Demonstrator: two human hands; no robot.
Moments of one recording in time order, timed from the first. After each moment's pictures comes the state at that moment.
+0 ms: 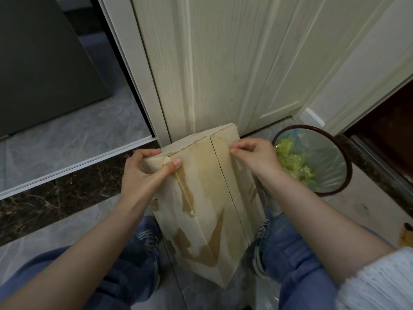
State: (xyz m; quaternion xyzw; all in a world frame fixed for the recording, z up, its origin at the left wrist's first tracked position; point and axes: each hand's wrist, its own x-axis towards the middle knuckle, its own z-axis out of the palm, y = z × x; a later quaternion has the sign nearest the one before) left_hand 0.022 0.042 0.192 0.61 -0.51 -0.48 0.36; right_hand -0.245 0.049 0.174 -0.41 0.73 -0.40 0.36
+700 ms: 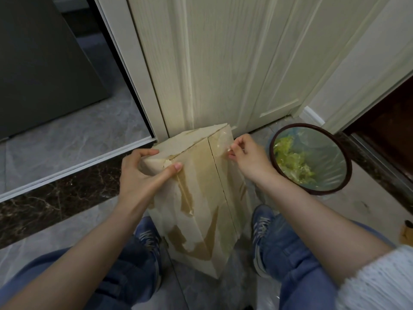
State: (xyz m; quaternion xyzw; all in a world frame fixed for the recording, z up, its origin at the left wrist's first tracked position) left_hand 0.026 0.039 0.183 0.62 -0.54 -0.43 0.36; right_hand -0.231 0.051 0.177 -0.46 0.73 -0.34 0.37
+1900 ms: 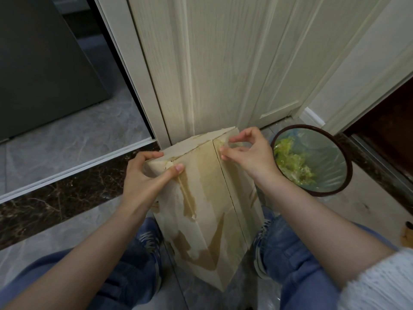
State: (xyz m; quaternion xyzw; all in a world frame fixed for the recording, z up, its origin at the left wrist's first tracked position) left_hand 0.022 0.042 0.187 0.60 -0.53 -0.48 0.36; right_hand -0.226 0.058 0.199 -0.36 0.68 -0.47 0.42
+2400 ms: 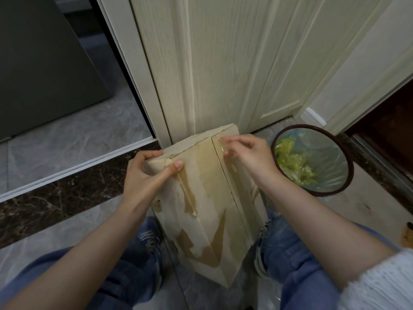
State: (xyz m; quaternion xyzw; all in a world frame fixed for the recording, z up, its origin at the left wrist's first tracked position) left_hand 0.022 0.042 0.188 0.60 -0.51 -0.49 0.37; right_hand -0.222 0.054 0.199 -0.38 0.68 -0.47 0.41
